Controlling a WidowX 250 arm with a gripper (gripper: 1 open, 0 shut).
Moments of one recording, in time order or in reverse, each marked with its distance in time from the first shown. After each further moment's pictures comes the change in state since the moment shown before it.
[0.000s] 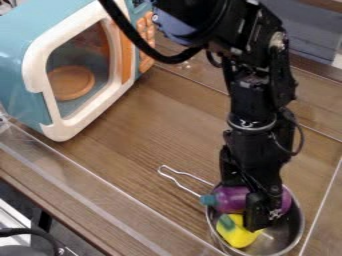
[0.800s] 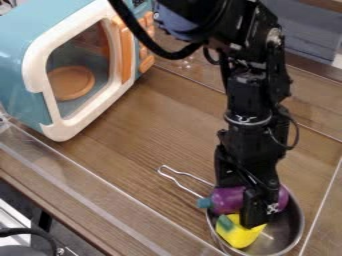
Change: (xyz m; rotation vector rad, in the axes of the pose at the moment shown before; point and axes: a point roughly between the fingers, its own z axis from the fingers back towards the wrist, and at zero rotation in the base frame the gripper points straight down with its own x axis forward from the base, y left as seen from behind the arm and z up) arm -0.003 0.005 0.000 -0.027 0.035 0.054
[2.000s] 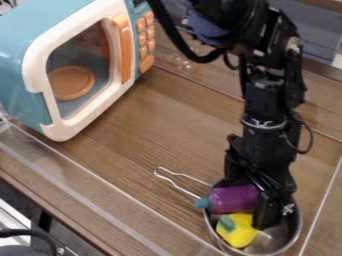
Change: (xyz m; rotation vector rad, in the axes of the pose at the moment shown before) arm 0.015 -0.004 -0.013 -0.005 0.051 0.040
